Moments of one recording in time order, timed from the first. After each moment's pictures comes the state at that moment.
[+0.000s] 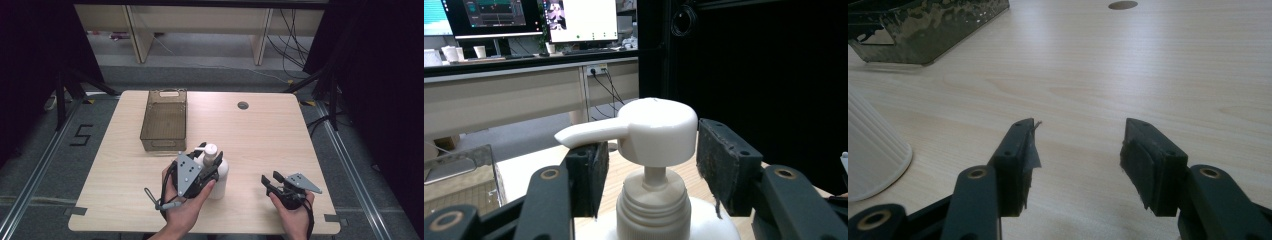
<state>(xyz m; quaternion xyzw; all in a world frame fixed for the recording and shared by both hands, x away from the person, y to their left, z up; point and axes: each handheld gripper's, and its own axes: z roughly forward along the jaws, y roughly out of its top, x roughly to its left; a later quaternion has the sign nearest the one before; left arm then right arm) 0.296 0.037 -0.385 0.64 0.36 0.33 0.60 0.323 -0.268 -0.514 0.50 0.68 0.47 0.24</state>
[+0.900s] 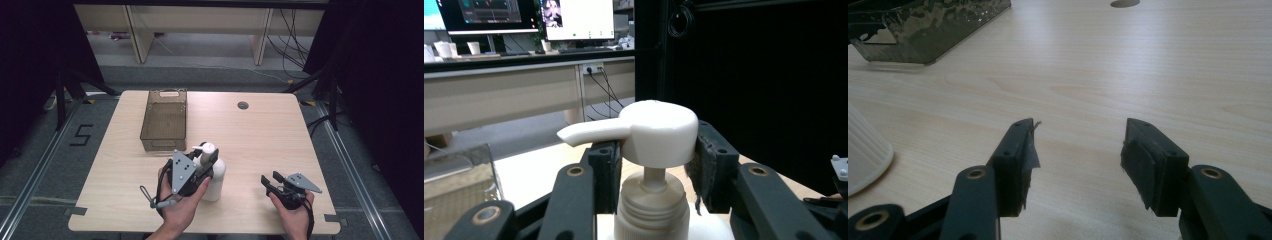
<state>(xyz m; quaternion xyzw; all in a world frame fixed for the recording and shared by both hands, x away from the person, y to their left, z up) 0.296 0.047 -0.377 0.64 0.36 0.32 0.60 0.324 -0.268 -0.515 0.50 0.68 0.48 0.24</state>
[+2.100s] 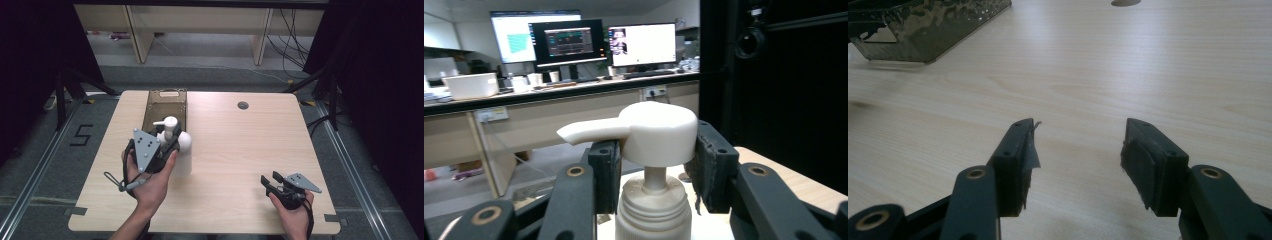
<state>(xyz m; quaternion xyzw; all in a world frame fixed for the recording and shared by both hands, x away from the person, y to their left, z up) 0.325 0.112 -0.344 0.58 0.40 0.43 0.57 0.321 -0.264 -0.513 0.52 0.67 0.48 0.22</state>
